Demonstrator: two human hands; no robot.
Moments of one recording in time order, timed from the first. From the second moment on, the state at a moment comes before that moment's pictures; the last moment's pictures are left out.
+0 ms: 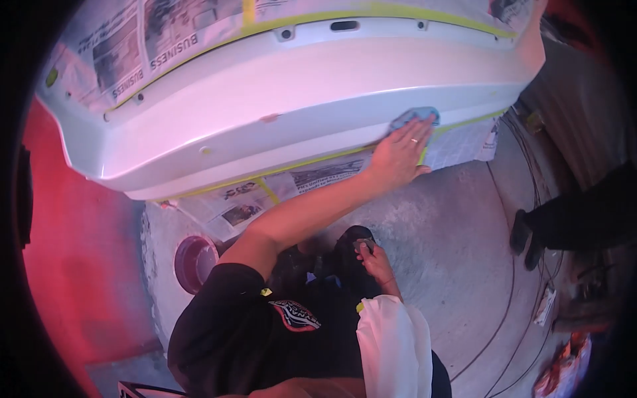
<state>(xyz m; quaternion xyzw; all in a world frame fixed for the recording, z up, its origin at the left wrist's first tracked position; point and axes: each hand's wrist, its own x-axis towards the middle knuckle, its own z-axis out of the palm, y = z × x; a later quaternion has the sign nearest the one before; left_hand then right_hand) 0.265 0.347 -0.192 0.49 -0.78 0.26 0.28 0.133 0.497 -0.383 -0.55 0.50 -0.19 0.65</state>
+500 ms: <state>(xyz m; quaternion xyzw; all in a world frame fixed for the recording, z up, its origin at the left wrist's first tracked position) 0.562 0.569 -0.213 0.66 -0.47 0.45 0.38 0.136 0.512 -0.439 -0.77 0.60 -0.05 0.21</state>
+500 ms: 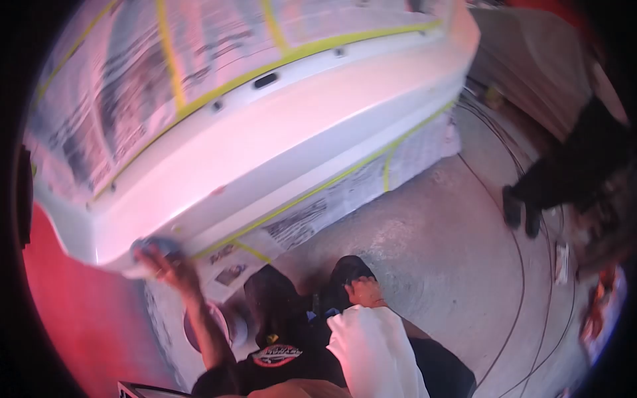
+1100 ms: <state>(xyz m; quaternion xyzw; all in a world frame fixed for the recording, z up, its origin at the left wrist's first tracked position) 0.381 0.454 -0.092 0.57 -0.68 0.39 0.26 0.189 0.461 -0.299 -0.70 0.59 -0.26 0.32</state>
